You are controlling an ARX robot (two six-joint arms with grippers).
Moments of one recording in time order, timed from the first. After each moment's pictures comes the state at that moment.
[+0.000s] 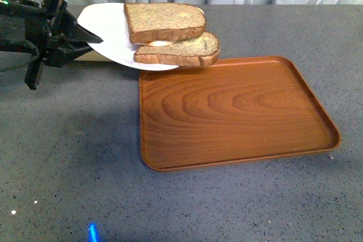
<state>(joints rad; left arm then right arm) -0.06 2.08 1.04 0.44 0.55 -1.01 0.00 0.00 0.02 0.00 0.00 0.00</state>
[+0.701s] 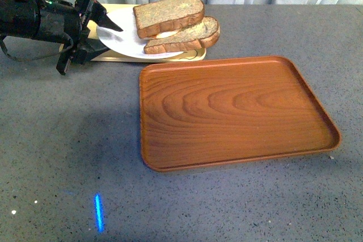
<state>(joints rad) -0.07 2.33 1.36 0.36 0.56 -0.99 0.00 0.00 0.02 0.00 0.00 0.00</state>
